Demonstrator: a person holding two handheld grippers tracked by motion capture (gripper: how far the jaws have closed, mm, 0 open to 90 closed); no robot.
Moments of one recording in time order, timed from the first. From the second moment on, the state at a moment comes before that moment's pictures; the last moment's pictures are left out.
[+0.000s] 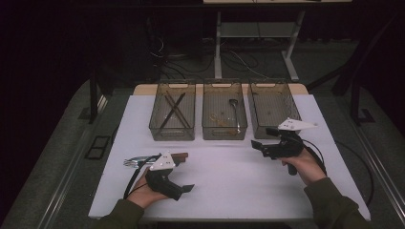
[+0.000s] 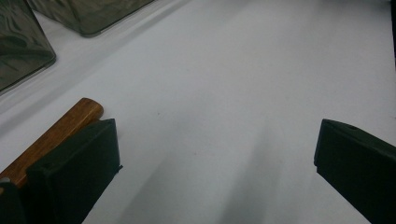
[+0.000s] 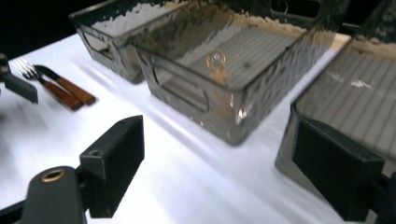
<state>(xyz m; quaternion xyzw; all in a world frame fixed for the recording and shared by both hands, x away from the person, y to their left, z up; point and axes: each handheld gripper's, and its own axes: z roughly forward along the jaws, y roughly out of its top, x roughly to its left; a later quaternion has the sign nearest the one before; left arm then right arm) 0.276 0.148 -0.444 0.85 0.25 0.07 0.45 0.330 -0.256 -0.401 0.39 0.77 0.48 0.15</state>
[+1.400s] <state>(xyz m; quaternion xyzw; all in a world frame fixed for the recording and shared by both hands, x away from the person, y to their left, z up) 0.291 0.165 -0.425 0.86 0.26 0.08 0.44 0.259 -0.298 -0.443 0.37 0.78 0.48 0.14</state>
